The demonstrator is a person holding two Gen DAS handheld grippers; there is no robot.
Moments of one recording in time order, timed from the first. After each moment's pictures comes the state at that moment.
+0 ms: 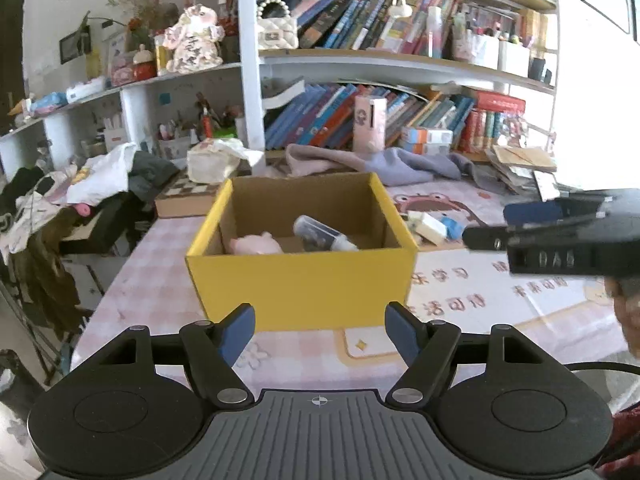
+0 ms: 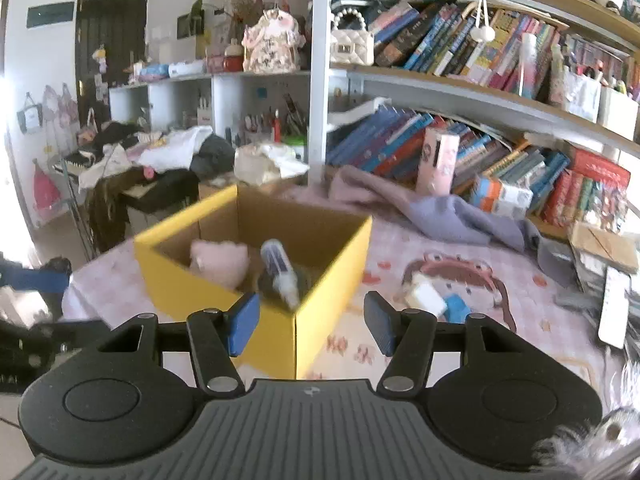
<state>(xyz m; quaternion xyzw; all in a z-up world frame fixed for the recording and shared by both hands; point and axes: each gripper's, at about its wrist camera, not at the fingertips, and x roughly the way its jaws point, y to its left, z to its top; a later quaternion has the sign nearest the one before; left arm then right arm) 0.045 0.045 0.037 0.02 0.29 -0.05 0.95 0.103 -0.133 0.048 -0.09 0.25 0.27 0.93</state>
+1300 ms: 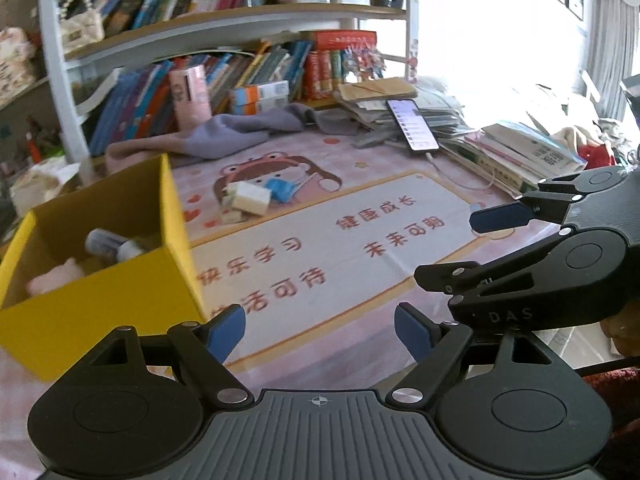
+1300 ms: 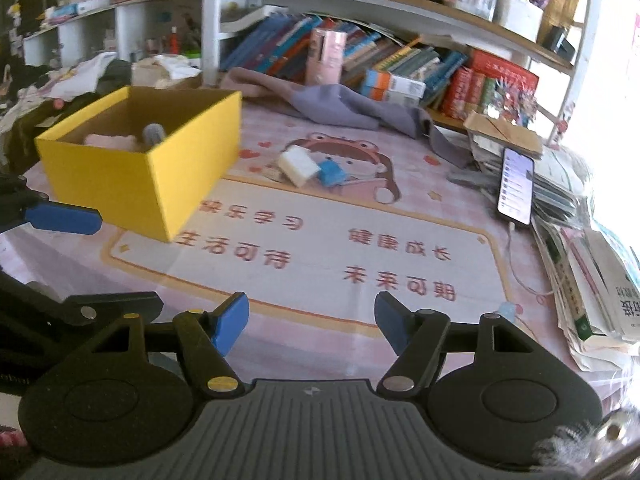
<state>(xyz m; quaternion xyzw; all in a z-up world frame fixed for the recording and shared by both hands) 0.089 -0.101 -0.003 0.10 0.33 -0.23 0.91 0.091 -0.243 -0.002 -0.10 0.35 0.13 0.92</state>
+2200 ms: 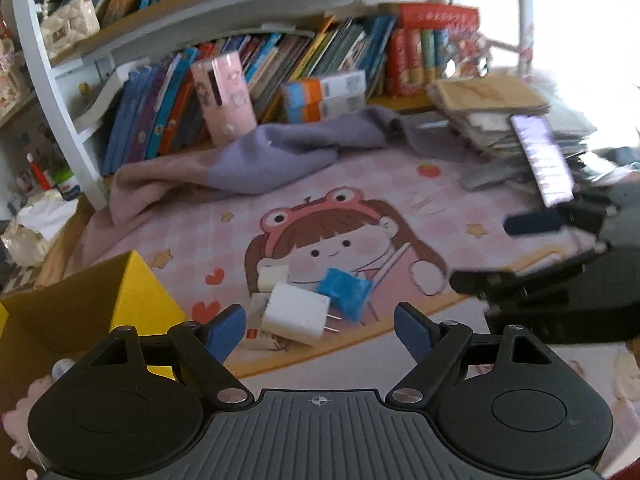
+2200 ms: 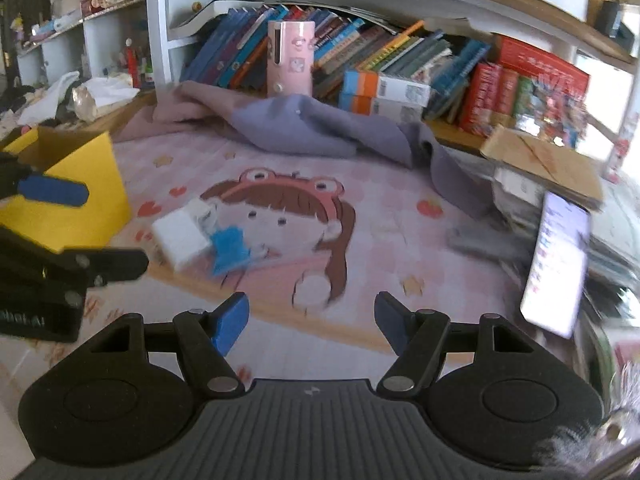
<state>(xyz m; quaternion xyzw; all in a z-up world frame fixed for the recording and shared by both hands) 0.310 -0.189 -0.019 0.12 0.37 -0.10 0.91 0.346 -0.313 -0.033 -0.09 0.34 0.22 0.91</state>
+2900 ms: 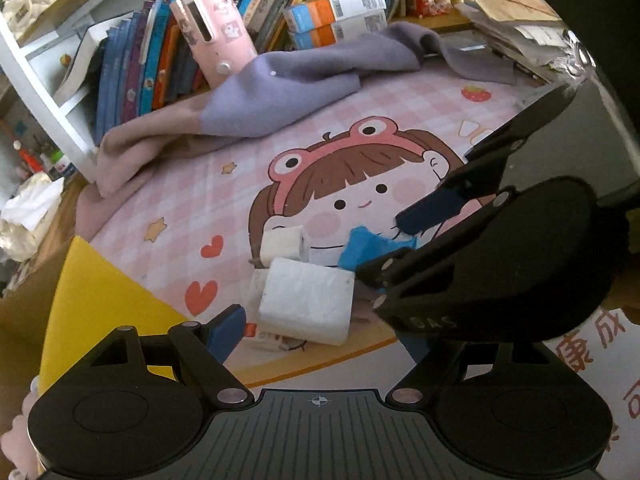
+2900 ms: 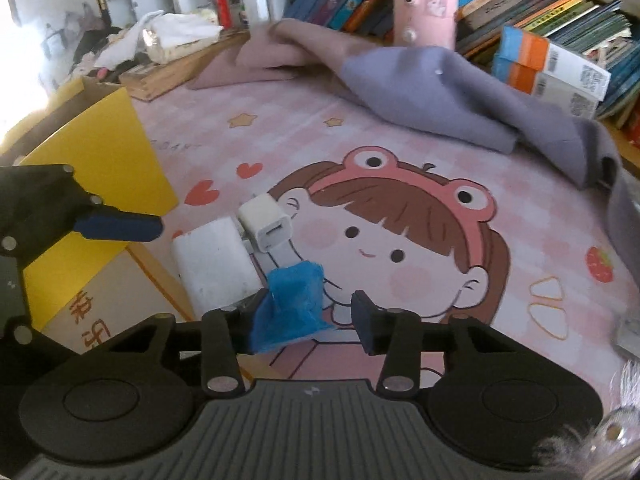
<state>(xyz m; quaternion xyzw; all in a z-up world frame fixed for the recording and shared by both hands) 0.365 -0.202 -0.075 0.18 0.44 -0.05 0.88 0.445 -0.238 -0.083 -0.11 0.41 0.39 0.82</state>
